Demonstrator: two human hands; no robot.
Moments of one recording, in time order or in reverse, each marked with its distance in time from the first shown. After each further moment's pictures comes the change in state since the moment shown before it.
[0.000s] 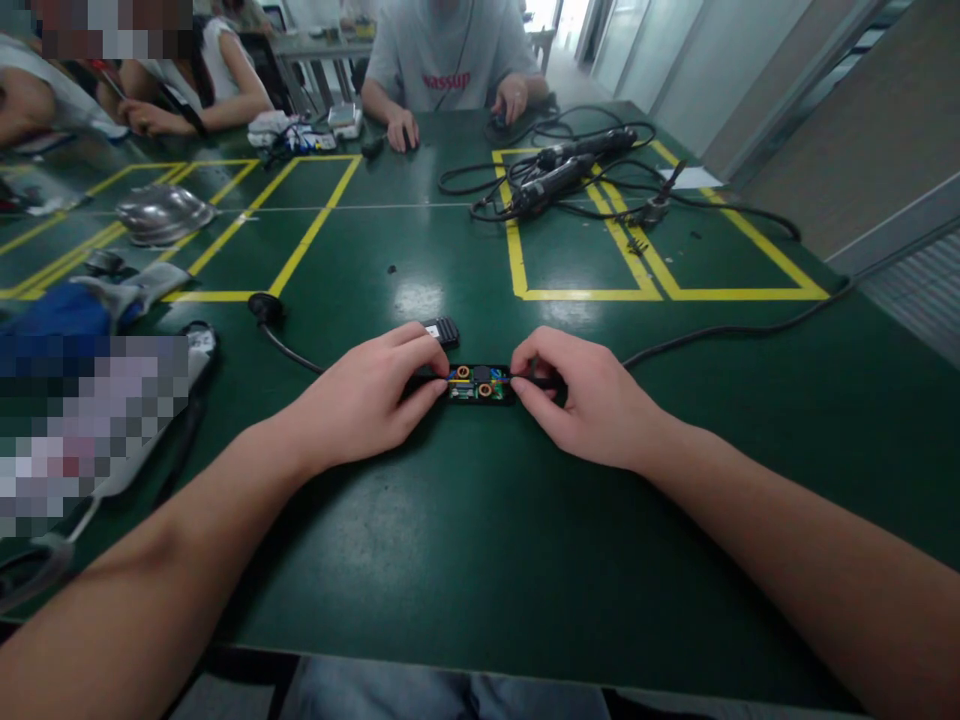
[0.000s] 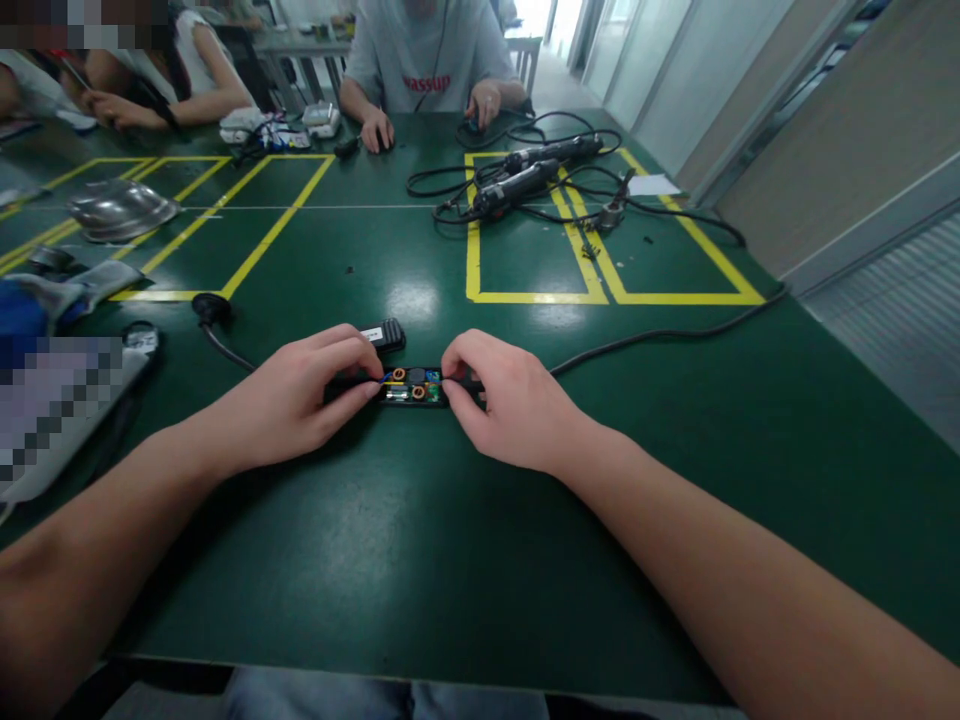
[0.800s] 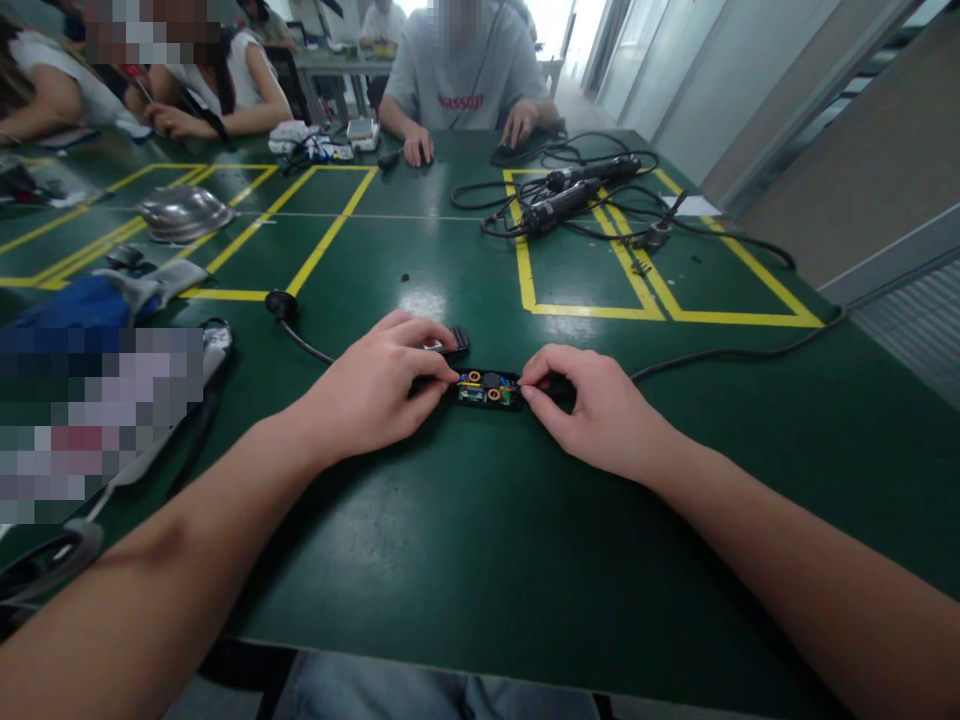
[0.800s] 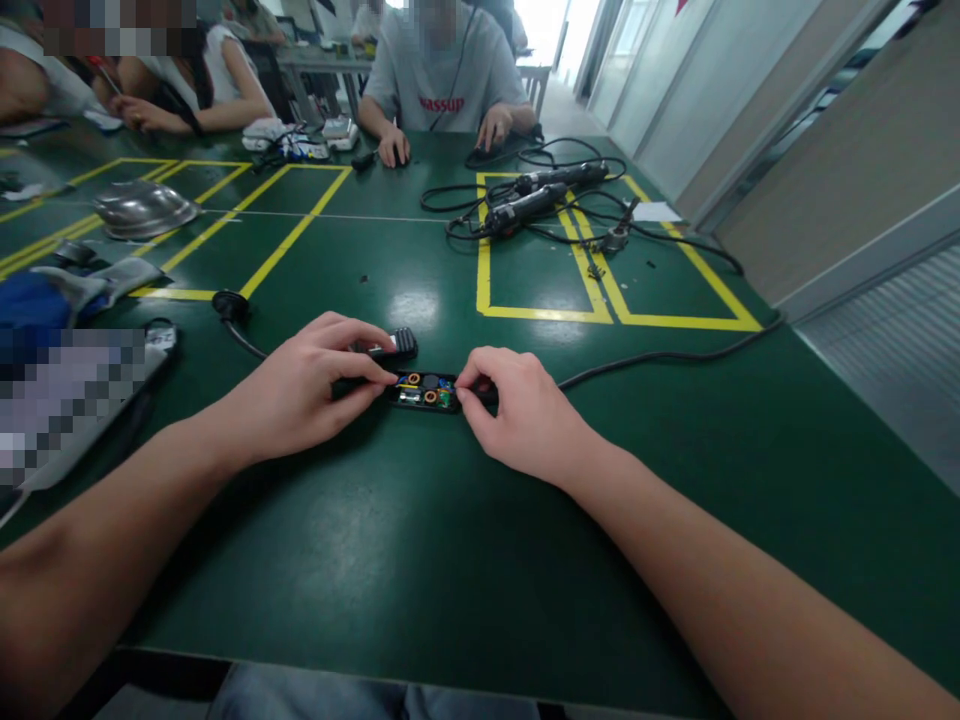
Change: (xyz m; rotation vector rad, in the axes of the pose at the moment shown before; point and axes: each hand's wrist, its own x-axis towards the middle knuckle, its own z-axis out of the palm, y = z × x) left_hand 0.000 -0.007 0.000 0.084 0.118 0.079; right_hand 0.001 0.003 -0.001 -0.035 0.004 0.069
